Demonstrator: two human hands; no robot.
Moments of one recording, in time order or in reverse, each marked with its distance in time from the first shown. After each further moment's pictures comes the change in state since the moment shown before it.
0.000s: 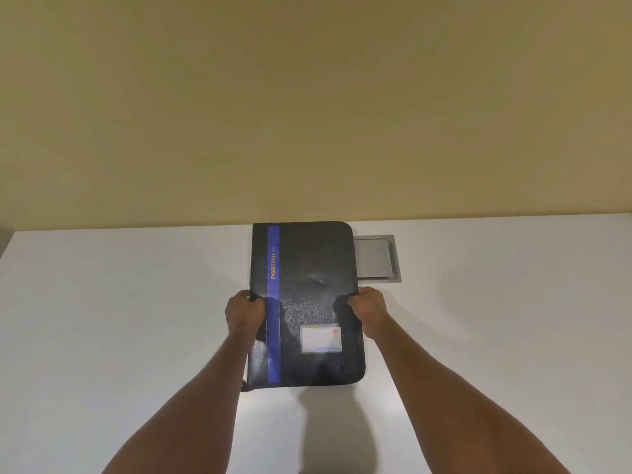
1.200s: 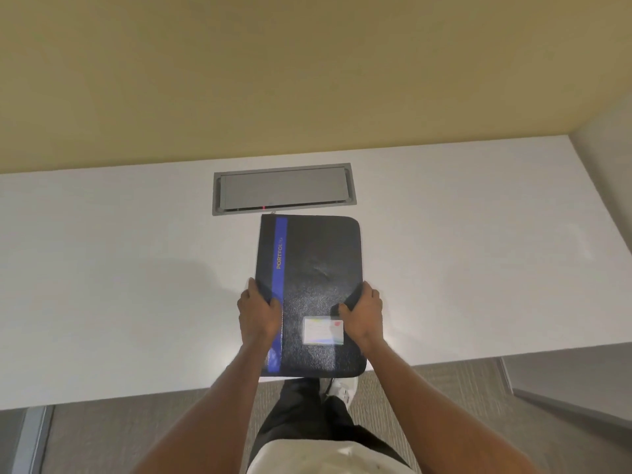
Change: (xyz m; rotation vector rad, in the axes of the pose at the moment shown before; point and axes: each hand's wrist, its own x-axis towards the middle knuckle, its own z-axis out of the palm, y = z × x) left_hand -0.177 -0.103 0.079 0.231 -0.083 0.193; right_hand -0.111 0.195 -0.072 -0.410 0.164 -0.236
